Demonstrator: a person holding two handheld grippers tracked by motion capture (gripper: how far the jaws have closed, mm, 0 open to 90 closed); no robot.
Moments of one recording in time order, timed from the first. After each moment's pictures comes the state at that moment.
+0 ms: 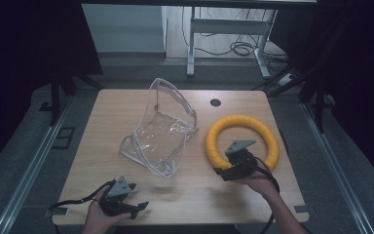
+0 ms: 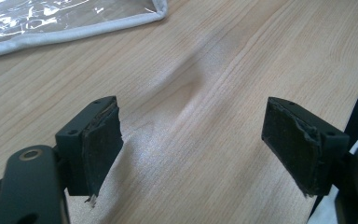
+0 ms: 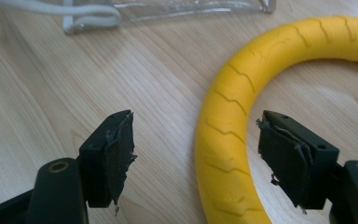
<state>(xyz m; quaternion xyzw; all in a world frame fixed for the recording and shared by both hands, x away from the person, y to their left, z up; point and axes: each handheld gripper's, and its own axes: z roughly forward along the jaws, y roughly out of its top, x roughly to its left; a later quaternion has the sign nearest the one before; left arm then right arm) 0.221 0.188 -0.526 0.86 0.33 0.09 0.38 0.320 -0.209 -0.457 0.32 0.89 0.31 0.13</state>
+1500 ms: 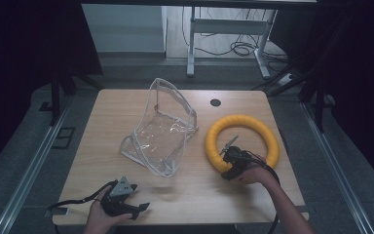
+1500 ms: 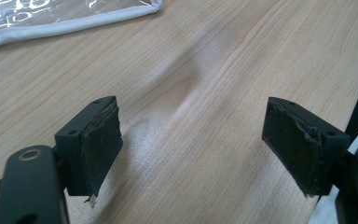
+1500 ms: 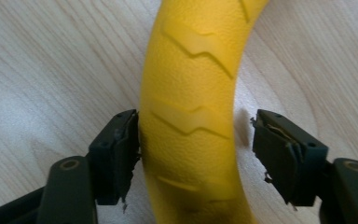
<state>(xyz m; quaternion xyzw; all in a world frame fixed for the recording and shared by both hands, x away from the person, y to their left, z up) 0.222 0.185 -0.530 0.86 0.33 0.09 0.37 0.363 -0.208 -0.503 0.30 0.94 0.13 0.06</state>
